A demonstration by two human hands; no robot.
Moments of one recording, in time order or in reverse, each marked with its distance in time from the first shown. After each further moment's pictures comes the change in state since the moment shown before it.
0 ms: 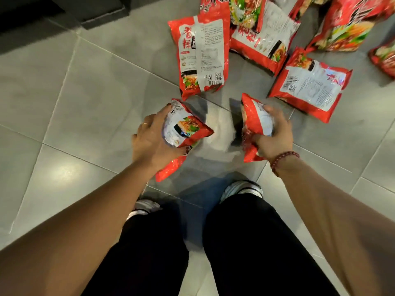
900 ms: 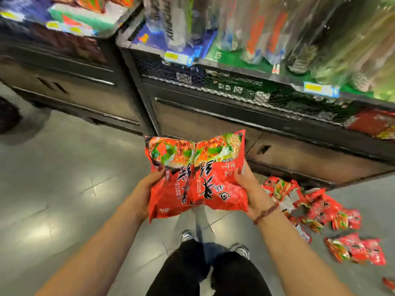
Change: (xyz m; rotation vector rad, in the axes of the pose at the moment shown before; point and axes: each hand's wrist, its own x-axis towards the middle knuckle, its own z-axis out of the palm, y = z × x) left_hand -0.512 0.103 -0.542 -1.921 0.211 -0.251; right_hand -0.533 -0.500 -0.169 0.565 -1.150 -0.159
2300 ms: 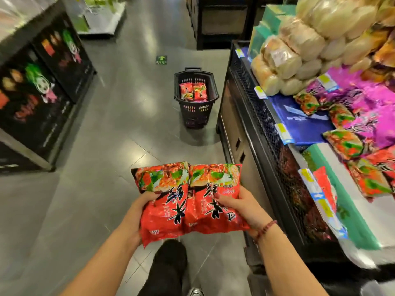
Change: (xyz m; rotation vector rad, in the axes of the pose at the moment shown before) left_hand -0.052 0.358 -0.267 -0.741 0.785 0.669; right_hand 0.425 0.011 0.538 -0.862 -0.897 0.476
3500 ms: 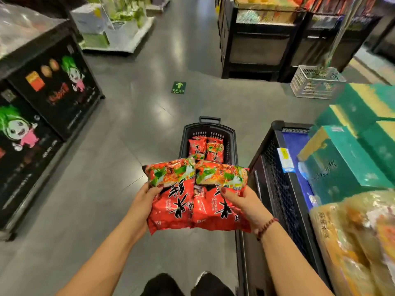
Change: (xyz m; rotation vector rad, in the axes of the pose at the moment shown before) left_hand 0.508 0.407 0.196 0.082 0.179 0.294; right_hand 0.573 -0.400 -0.070 -0.097 -0.035 -0.018
